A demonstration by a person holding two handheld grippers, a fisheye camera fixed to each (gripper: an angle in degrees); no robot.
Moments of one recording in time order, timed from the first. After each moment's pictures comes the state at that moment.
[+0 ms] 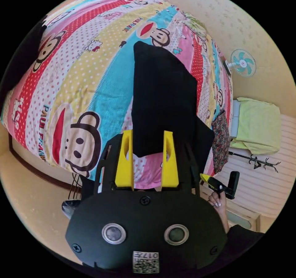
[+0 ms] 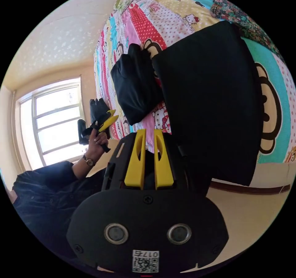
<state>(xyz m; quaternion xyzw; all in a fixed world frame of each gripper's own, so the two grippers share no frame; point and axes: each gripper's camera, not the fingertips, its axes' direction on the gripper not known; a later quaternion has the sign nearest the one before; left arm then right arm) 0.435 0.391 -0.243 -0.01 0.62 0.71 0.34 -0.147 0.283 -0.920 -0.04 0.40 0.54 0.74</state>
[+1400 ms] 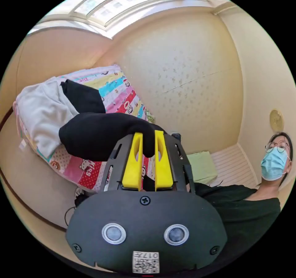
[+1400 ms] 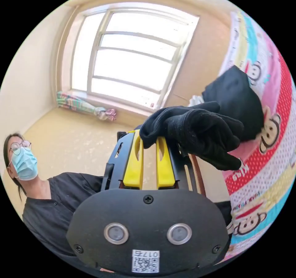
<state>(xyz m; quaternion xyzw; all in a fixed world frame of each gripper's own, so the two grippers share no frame) 0.186 -0.363 -0.072 -0.01 0.90 0.41 0.13 0.018 0.115 -0.272 -0.27 0.06 0.26 0.92</state>
